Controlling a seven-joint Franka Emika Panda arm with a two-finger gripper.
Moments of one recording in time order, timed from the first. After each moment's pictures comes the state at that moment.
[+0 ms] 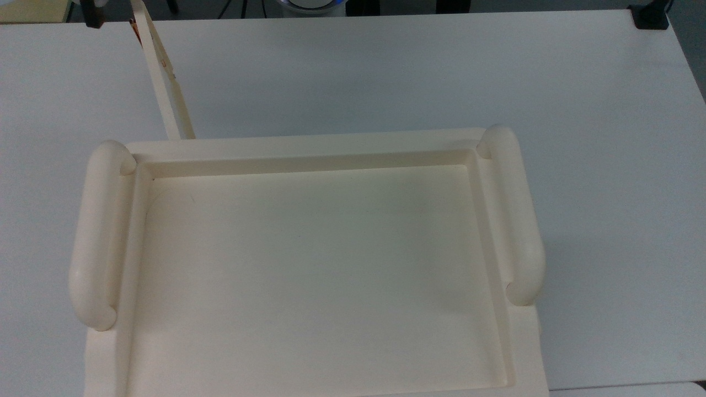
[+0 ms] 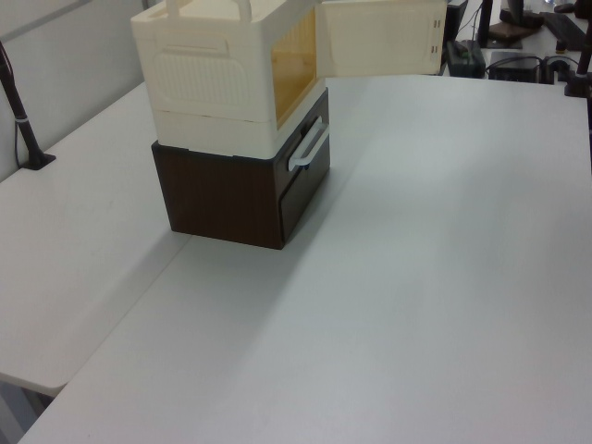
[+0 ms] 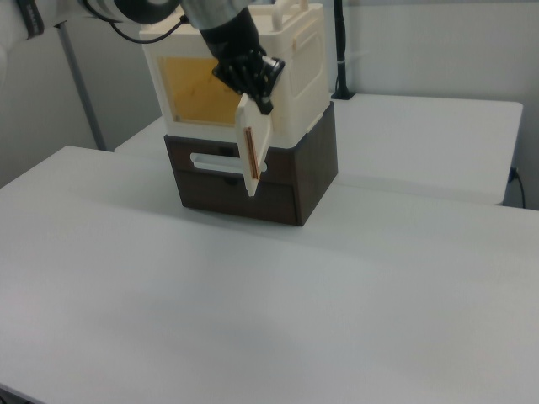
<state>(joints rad) -0.15 0.10 -0.12 -1.37 -0.01 1.82 -0.22</state>
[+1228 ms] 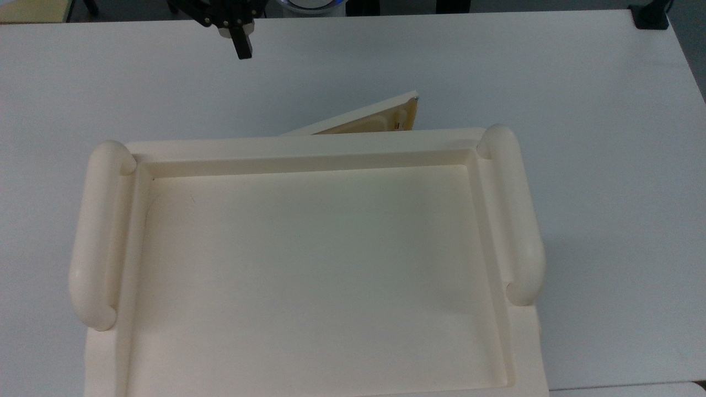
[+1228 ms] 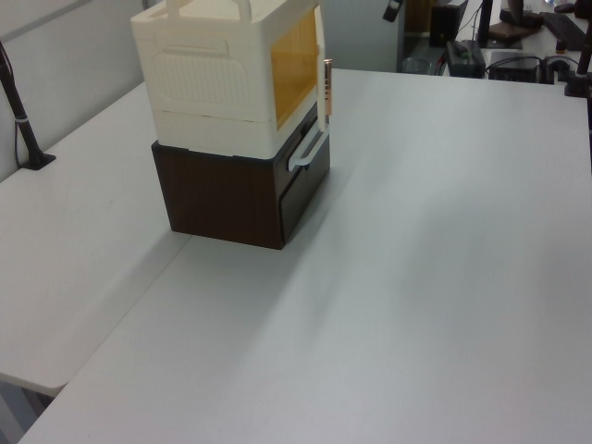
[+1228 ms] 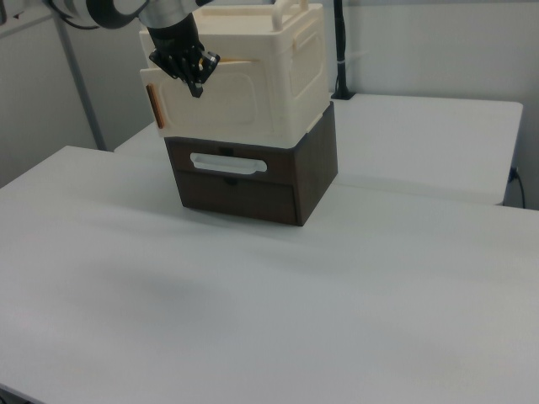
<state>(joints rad) -0.06 0.11 -0.01 -1.39 0.20 1.88 -0.23</state>
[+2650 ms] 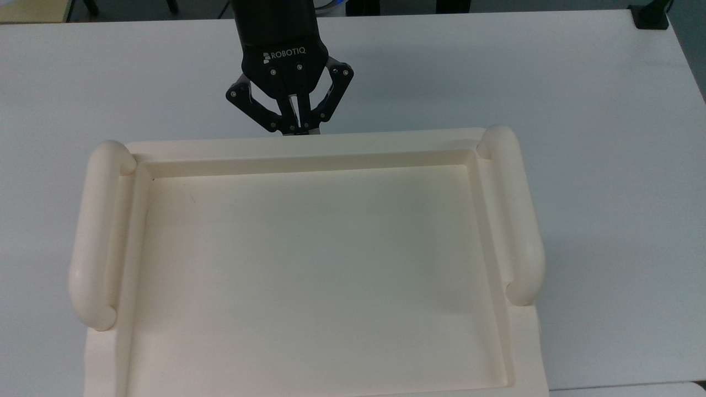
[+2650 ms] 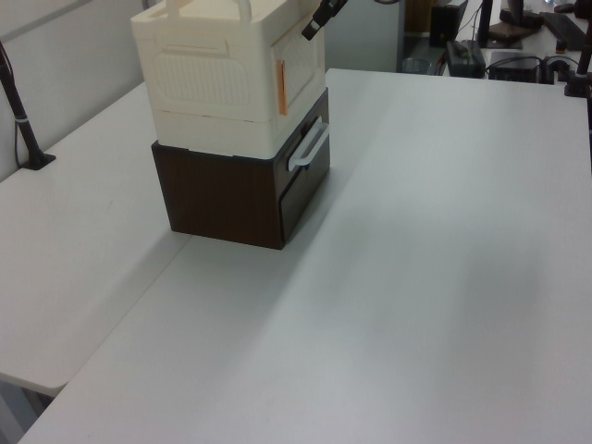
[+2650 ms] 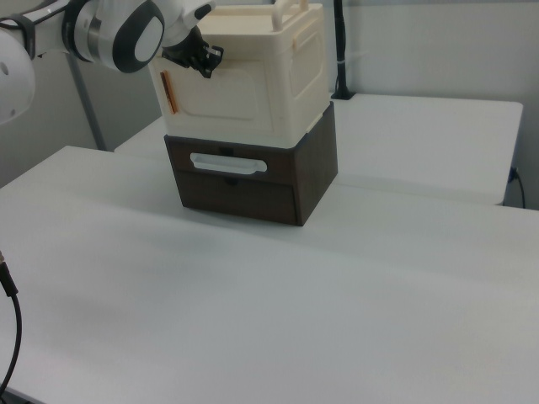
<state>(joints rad) -0.01 0.28 0.08 -1.39 0.20 2.39 -0.22</state>
